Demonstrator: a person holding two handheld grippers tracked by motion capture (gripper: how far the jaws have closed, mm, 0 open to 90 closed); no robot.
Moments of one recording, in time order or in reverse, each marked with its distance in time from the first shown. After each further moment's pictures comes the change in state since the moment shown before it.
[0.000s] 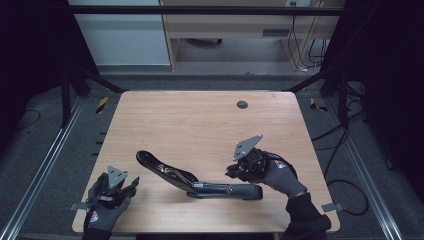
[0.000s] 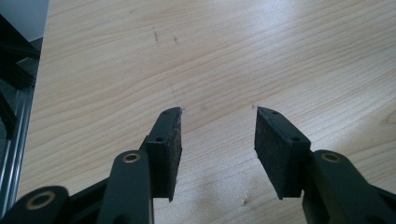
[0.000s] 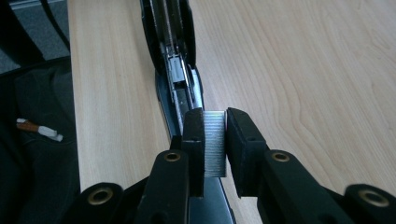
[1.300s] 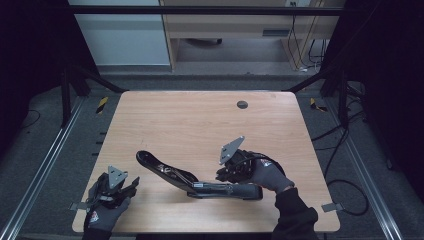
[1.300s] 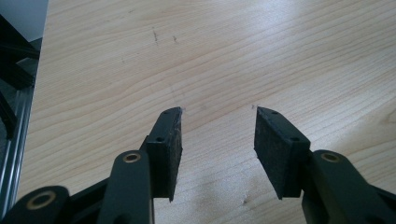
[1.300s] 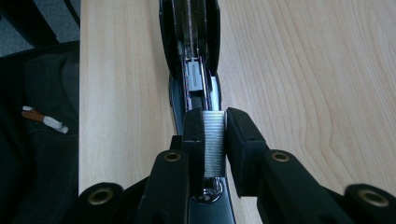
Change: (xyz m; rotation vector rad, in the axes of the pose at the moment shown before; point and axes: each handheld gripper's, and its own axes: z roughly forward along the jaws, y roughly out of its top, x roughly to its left) left arm 0.000 0.000 0.000 0.000 0.000 0.001; right arm 0.000 0.016 0.030 0.059 0.076 -0.080
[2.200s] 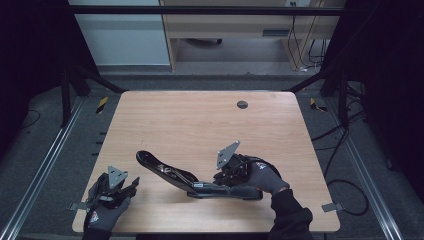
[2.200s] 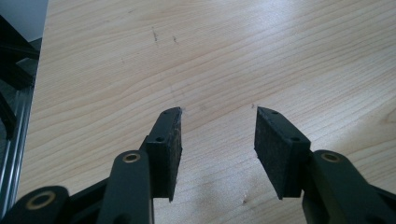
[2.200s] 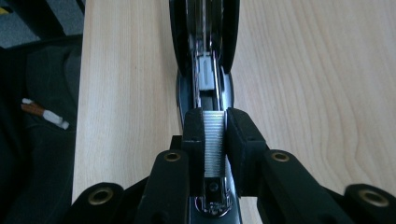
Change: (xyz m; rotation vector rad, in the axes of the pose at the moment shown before) left arm 0.000 0.000 0.000 0.000 -0.001 0.001; right arm 0.000 -0.007 0.022 0.001 0.043 -0.030
